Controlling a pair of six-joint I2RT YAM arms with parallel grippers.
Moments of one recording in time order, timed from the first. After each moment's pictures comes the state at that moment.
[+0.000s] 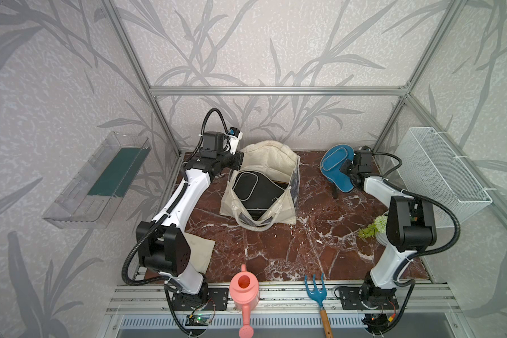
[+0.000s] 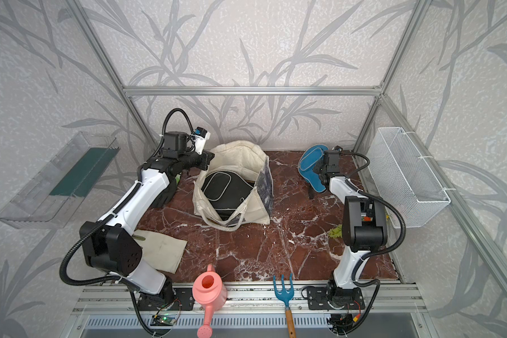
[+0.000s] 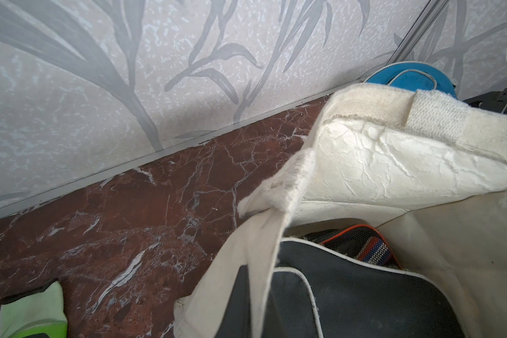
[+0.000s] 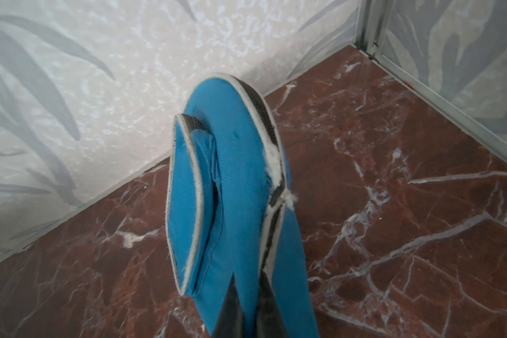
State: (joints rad) left arm -0.19 1.61 1.53 -0.49 0.31 0.10; right arm -0.04 1.86 1.26 0.00 0.11 0.50
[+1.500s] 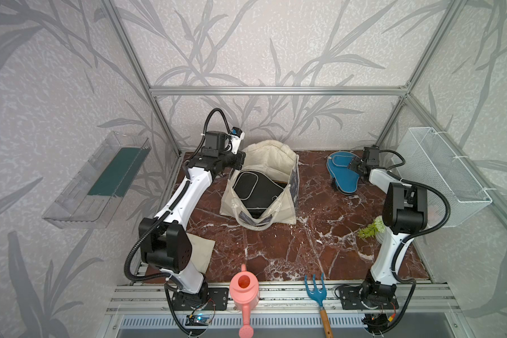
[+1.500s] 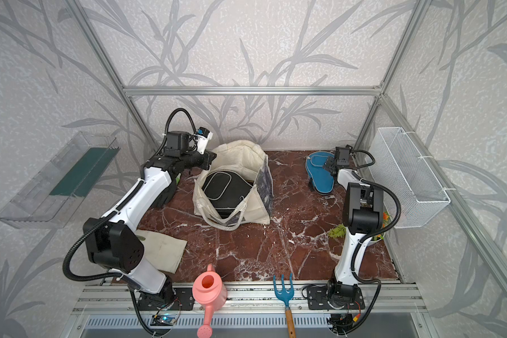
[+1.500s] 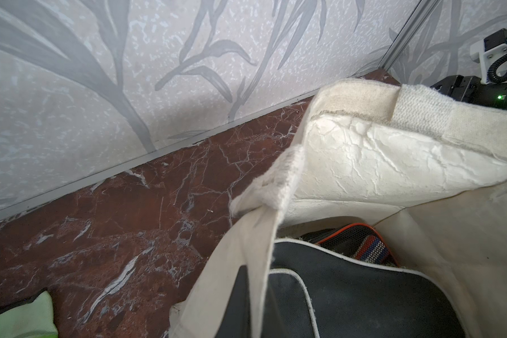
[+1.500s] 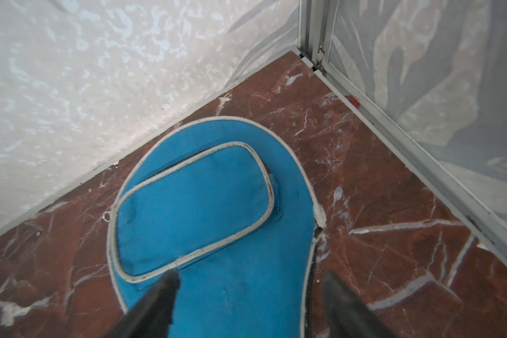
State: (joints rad) left arm -0.19 1.64 1.55 -0.49 0.32 0.11; right arm -0.15 2.06 1.48 -0.09 0.11 0.40
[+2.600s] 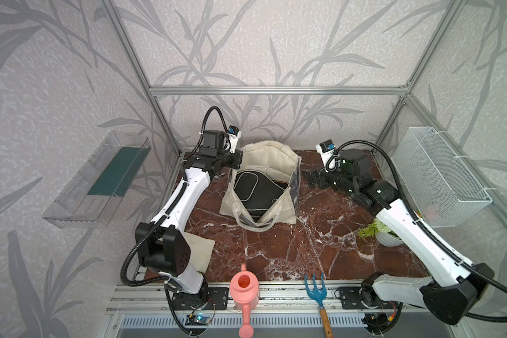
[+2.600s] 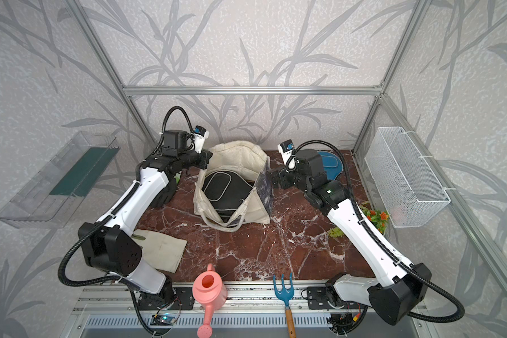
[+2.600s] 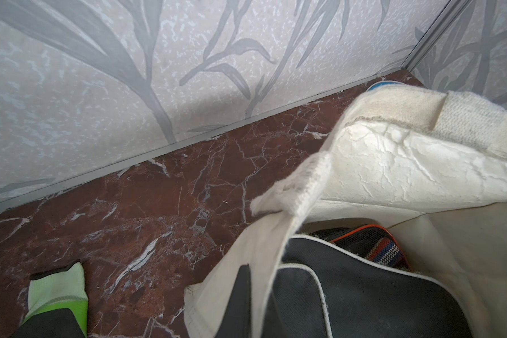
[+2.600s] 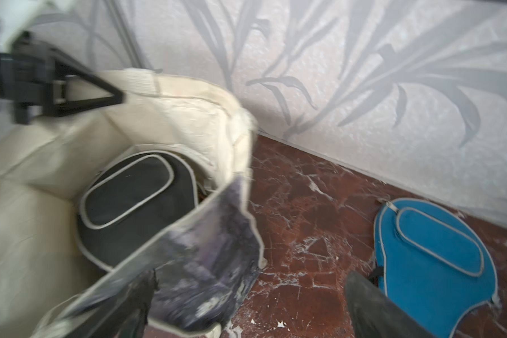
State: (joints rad) left arm -0.20 1.61 1.56 -0.55 0.23 0.09; right arm 0.57 1.26 1.39 -0.55 -0.02 -0.01
